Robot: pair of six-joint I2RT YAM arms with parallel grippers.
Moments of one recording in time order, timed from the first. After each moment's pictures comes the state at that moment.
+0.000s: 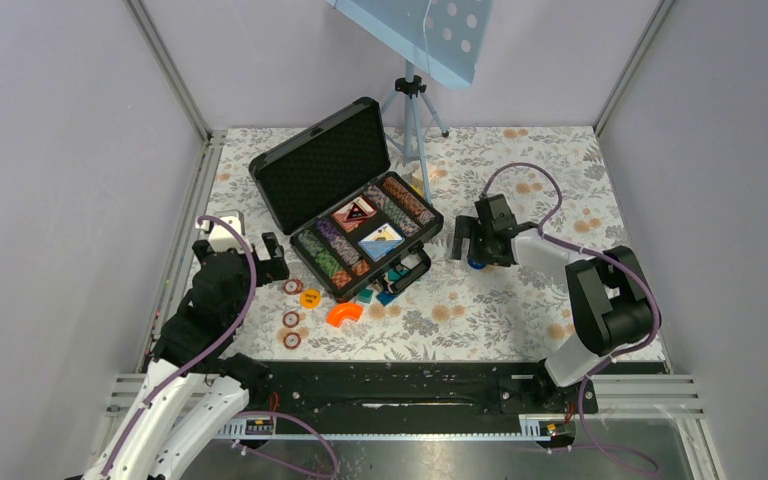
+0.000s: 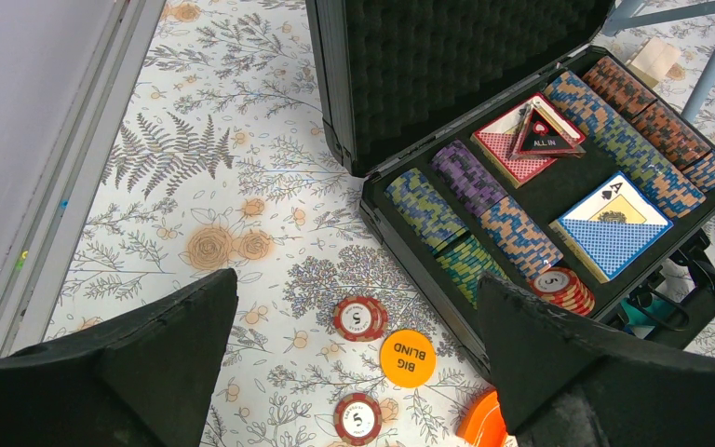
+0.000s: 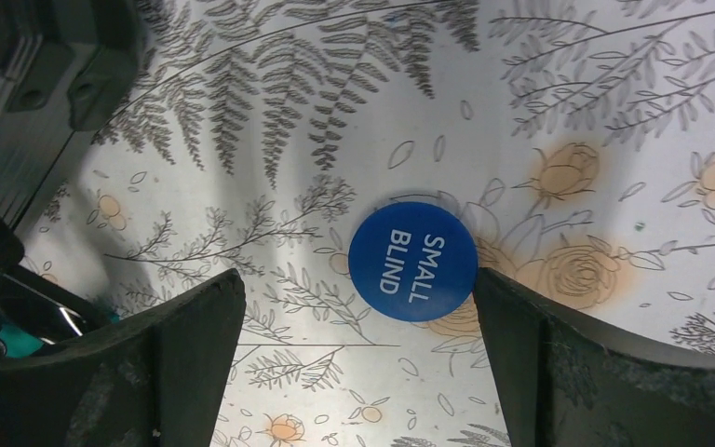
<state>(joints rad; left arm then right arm) -0.44 0.49 0.71 -0.58 -0.45 -0.27 0.35 1.61 0.85 -0.26 0.05 0.45</state>
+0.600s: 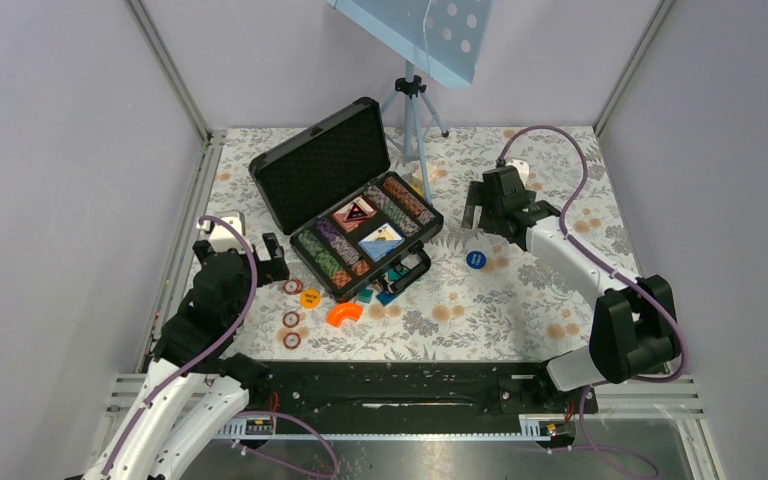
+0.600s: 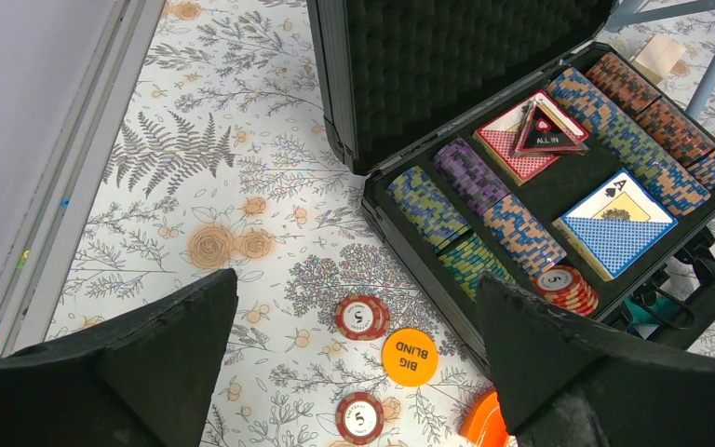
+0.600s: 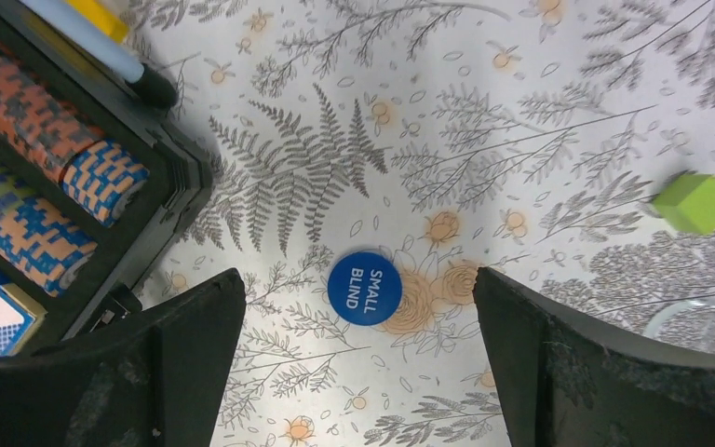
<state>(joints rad) -0.44 0.49 0.70 -0.58 -0.45 -0.26 0.37 1.46 1.02 -0.43 0.28 0.45</state>
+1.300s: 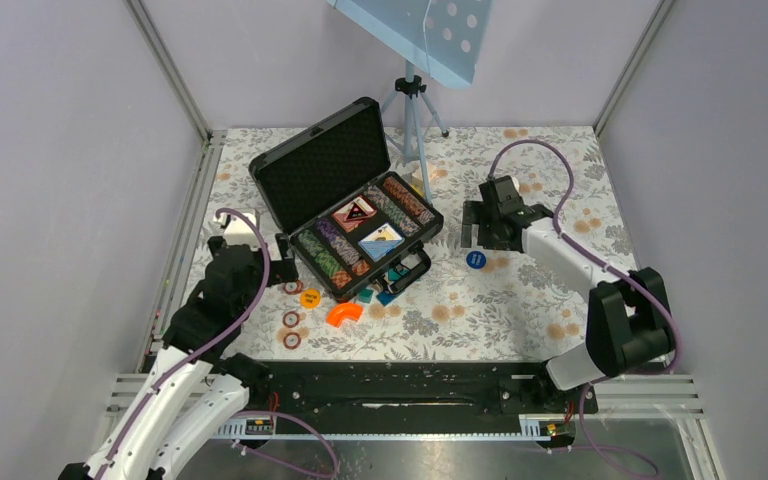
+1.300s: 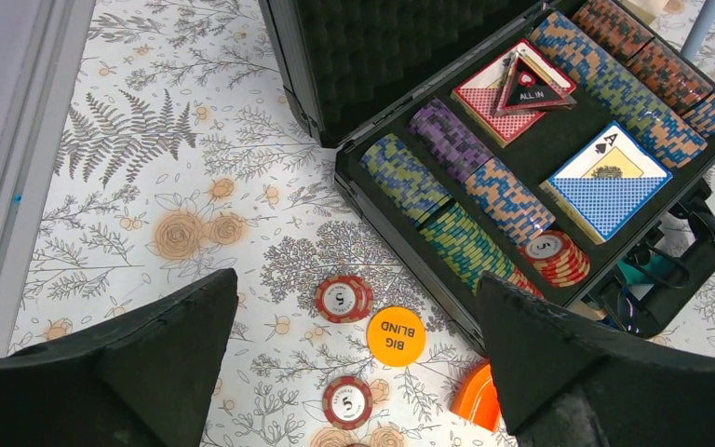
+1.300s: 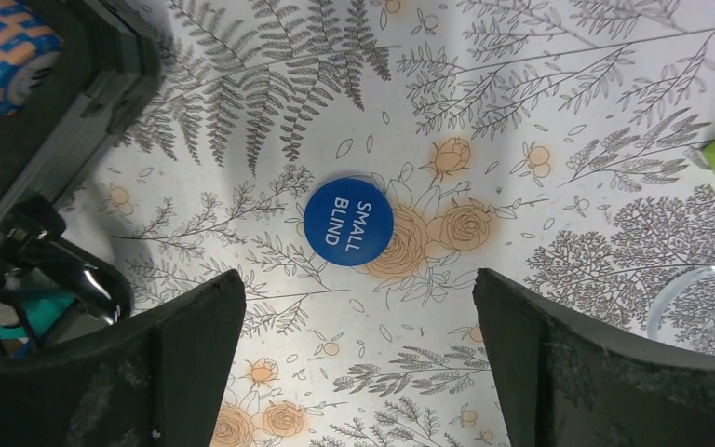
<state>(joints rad) -0.44 0.55 0.69 -0.57 -0.38 -0.26 0.37 1.48 1.00 -0.52 0.20 0.38</state>
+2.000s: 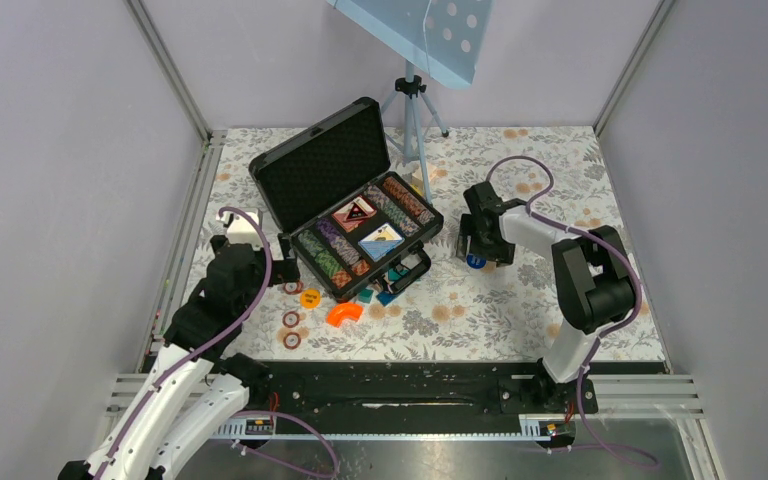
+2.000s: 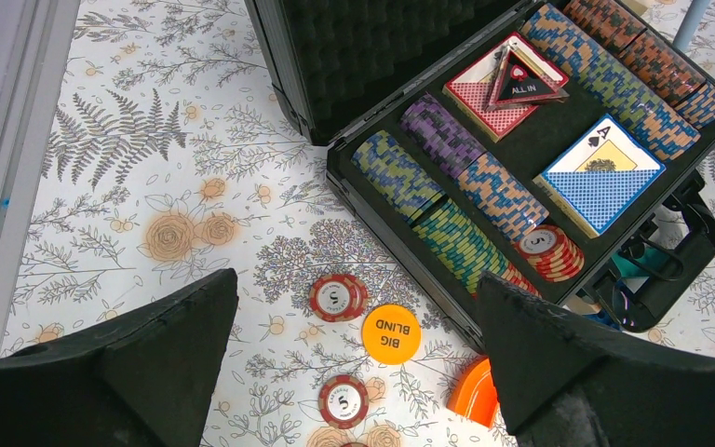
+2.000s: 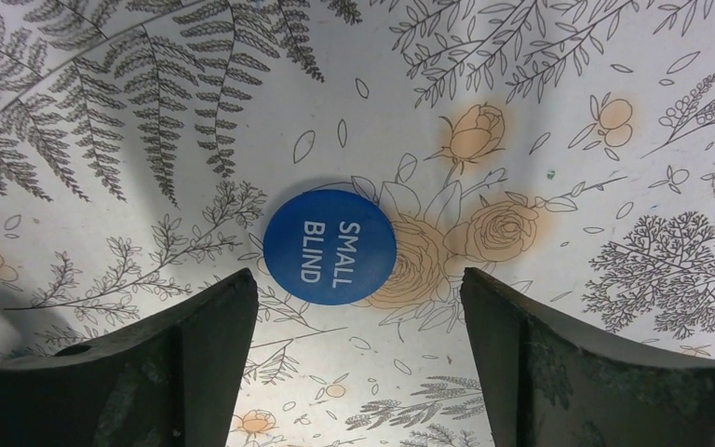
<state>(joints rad) -0.44 0.57 0.69 -0.57 -0.35 -0.25 0.37 1.75 1.07 -0.59 0.20 0.52</state>
